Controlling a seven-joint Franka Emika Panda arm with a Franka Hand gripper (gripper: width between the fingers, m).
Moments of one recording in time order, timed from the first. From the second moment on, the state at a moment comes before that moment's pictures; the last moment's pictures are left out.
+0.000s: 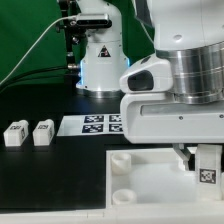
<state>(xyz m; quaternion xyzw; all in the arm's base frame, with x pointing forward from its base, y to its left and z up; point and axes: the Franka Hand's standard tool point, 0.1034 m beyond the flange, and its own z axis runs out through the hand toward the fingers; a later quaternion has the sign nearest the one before) 0.633 0.115 0.066 -0.96 0.28 0.02 0.08</state>
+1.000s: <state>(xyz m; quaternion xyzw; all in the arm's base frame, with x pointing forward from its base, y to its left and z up) 0.635 0.115 0.067 -0.55 0.83 0.06 0.06</state>
